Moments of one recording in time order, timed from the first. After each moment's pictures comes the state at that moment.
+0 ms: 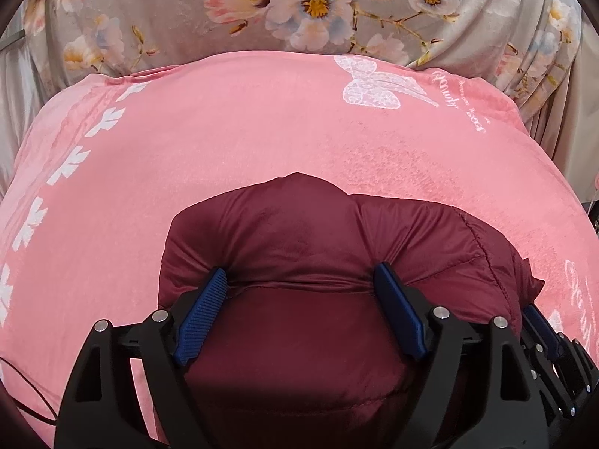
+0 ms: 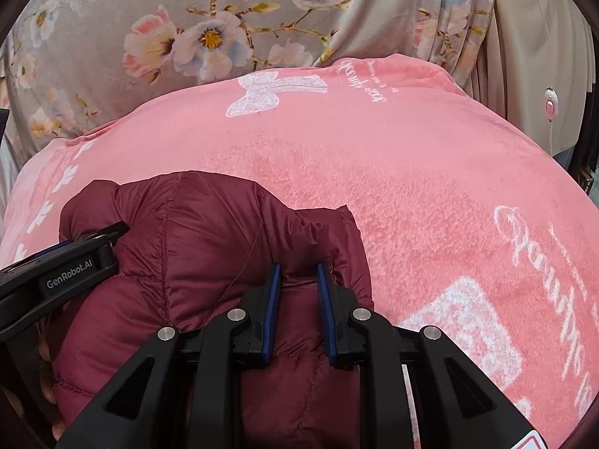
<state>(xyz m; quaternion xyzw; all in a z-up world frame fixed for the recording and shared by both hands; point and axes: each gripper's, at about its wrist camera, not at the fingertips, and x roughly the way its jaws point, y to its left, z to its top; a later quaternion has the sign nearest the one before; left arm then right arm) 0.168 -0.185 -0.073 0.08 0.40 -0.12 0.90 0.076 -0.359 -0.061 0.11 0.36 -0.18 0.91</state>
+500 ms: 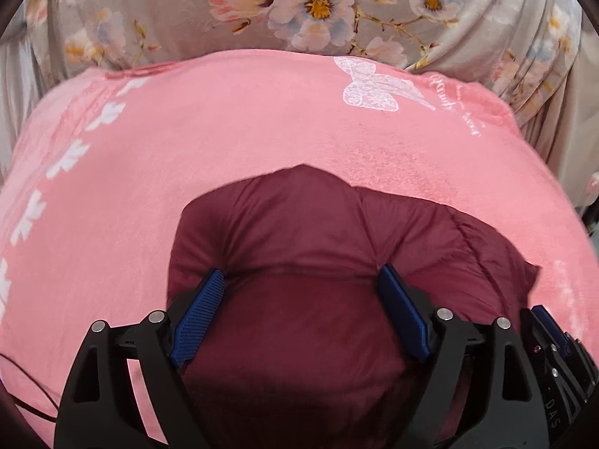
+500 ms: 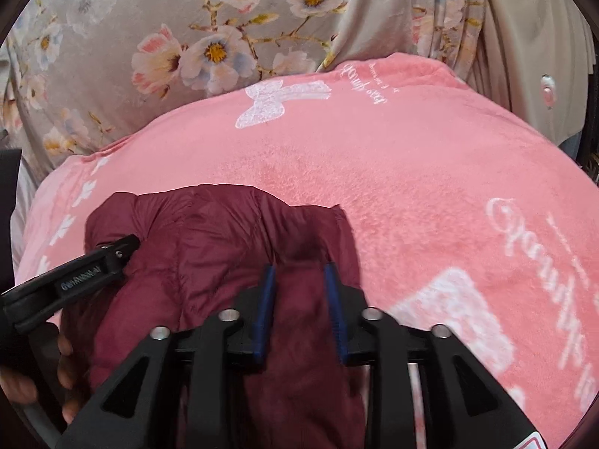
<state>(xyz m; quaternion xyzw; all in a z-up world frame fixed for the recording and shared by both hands) 0.159 -0.163 -0.060 0.05 0.42 -0.14 0.90 0.042 -0.374 -0.038 0.15 0.35 -0.15 0.91</state>
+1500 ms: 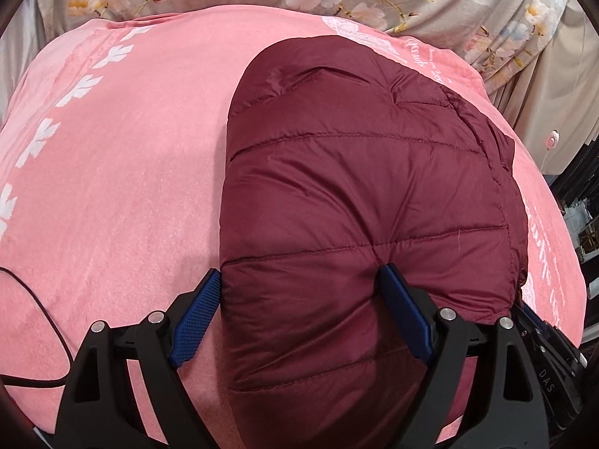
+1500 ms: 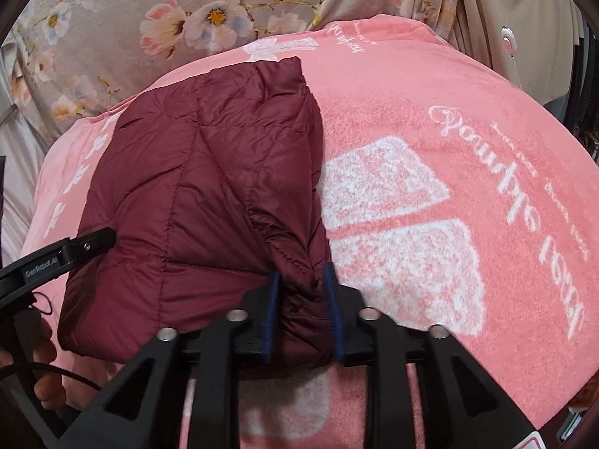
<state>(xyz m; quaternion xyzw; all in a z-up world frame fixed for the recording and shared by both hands) 0.059 -0.111 -0.068 0.04 0.48 -0.17 0.86 -0.057 -0.353 -0.056 0.16 0.42 -0.15 0.88</state>
